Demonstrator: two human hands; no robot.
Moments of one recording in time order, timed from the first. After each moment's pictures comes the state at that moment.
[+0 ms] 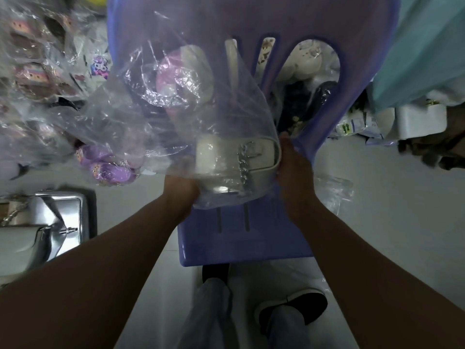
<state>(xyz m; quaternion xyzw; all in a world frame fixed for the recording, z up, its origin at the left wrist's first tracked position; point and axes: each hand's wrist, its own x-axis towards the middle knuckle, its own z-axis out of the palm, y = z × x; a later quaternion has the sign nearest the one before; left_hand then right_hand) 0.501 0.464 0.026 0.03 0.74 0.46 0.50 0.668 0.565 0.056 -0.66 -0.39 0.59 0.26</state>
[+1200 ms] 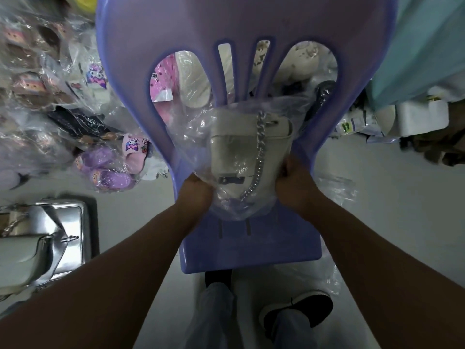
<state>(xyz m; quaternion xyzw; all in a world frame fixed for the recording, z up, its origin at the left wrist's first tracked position) 0.520 0.474 0.022 0.14 0.80 0.30 0.50 0.696 0.568 0.020 -0.56 -0.59 0.56 0.14</state>
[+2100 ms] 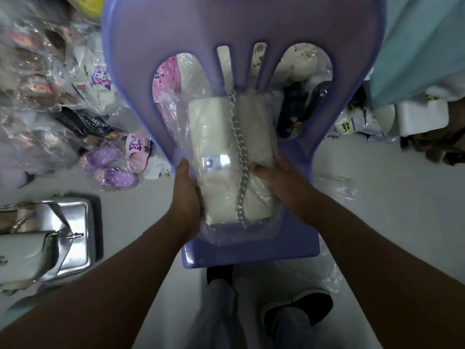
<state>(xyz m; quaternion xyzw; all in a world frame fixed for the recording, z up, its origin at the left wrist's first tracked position) 0.528 0.468 0.058 -0.04 0.65 0.51 0.56 0.681 0.562 0.051 -0.56 -0.45 0.69 0.09</state>
